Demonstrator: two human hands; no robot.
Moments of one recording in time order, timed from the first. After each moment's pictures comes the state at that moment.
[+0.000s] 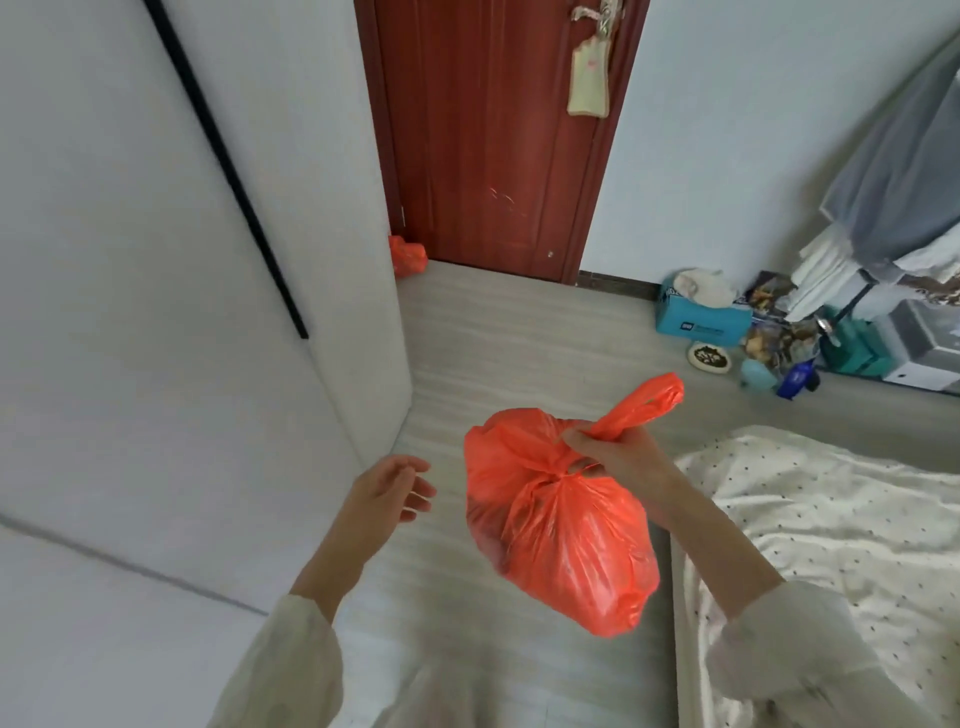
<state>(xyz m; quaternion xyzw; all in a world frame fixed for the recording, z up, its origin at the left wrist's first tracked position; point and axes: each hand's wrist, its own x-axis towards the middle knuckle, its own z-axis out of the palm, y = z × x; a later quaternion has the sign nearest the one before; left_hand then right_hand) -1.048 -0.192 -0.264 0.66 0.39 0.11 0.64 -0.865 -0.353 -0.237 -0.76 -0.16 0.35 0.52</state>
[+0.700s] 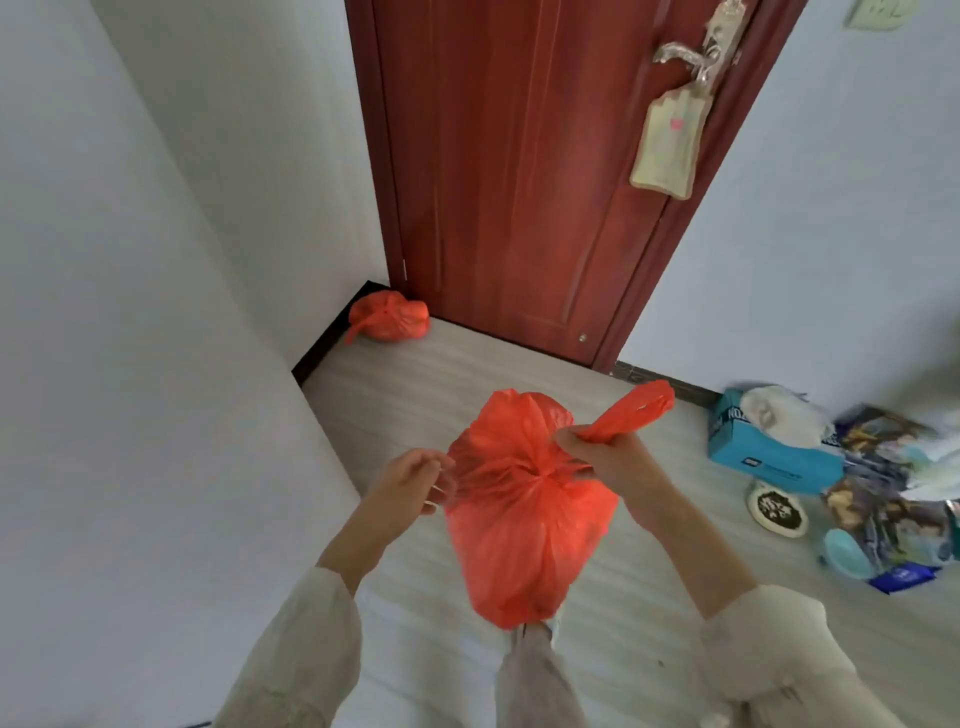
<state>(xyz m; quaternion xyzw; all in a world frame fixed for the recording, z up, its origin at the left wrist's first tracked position) -0.561 0.138 -0.281 0.64 0.41 0.08 0.65 -0.390 0.009 -0.258 -0.76 -0.14 0.37 0.51</state>
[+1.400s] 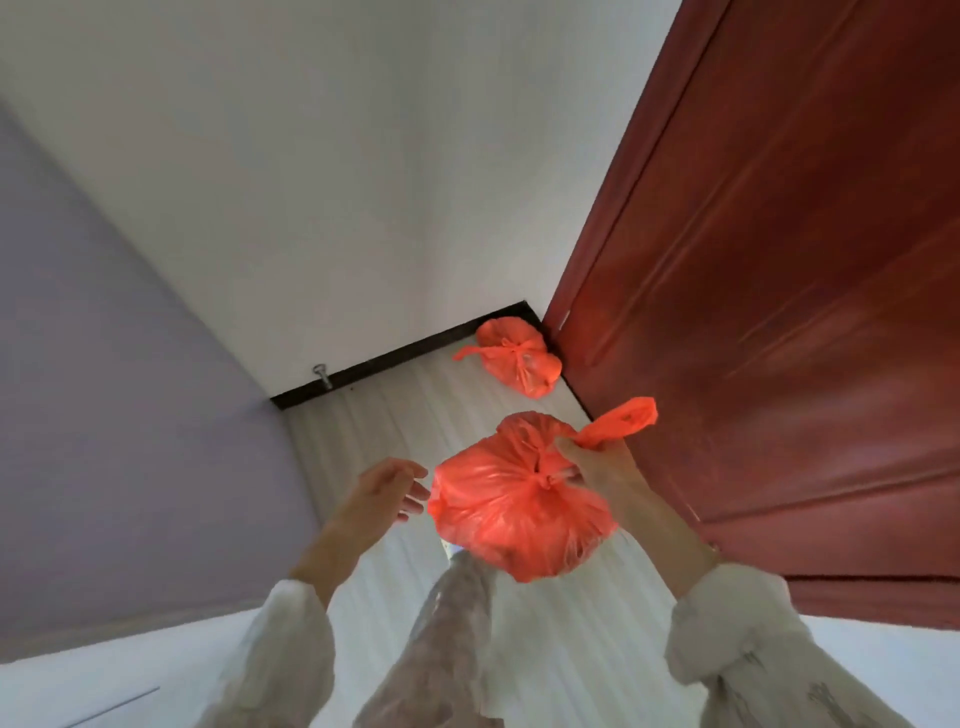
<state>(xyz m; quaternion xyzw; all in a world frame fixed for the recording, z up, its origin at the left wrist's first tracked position) -0.341 0.446 -0.360 0.37 0.64 0.24 0.62 -0.107 0.468 -0.344 -0.75 -0.27 0.52 0.30</state>
